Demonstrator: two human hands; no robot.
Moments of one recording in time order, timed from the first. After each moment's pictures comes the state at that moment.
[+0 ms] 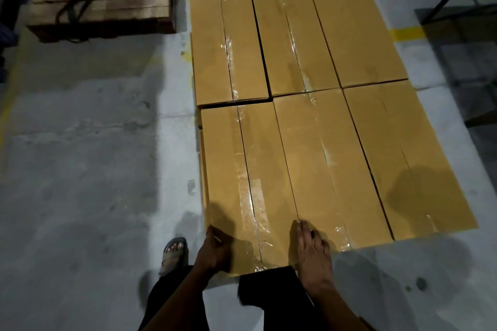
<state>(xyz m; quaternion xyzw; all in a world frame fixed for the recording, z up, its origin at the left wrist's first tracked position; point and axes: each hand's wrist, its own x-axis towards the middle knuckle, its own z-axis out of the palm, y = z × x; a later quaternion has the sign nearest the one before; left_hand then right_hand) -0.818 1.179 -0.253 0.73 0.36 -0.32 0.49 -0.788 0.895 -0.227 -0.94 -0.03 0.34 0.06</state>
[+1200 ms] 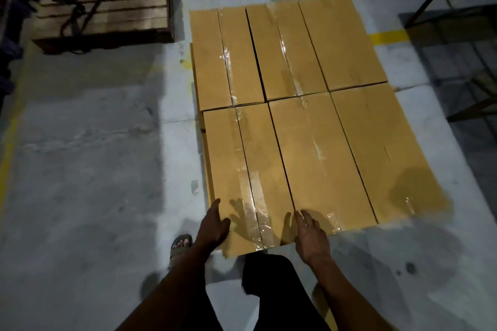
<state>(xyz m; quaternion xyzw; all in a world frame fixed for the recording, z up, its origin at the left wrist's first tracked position) -0.786 1.199 -0.167 0.82 0.23 -0.28 0.44 -0.777 0.894 -0.185 -0.94 -0.03 0.32 0.07</state>
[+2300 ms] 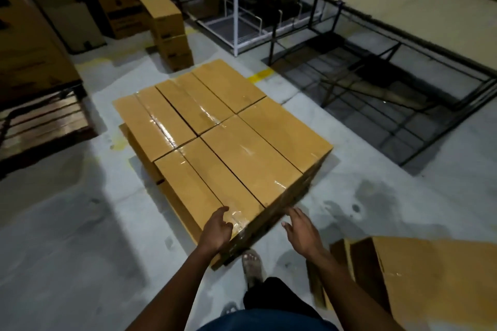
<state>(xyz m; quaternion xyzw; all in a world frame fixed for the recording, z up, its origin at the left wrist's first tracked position) -0.886 1.168 0.003 0.86 -0.02 -0.32 0.40 -0.994 0.907 -0.021 -0.94 0.17 0.04 0.28</state>
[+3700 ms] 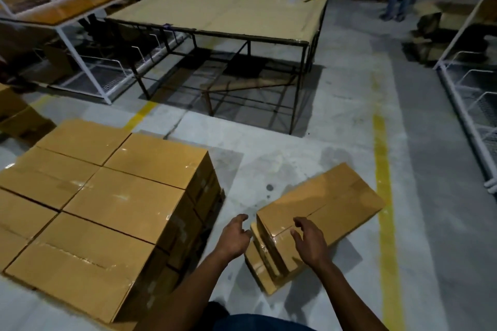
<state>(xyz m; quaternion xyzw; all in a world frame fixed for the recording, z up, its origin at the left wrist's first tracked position) -1.130 0.786 0.041 0.82 -0.33 -0.40 0.26 -1.342 0.651 -0.028 -0.81 0.45 -0.14 0.35</state>
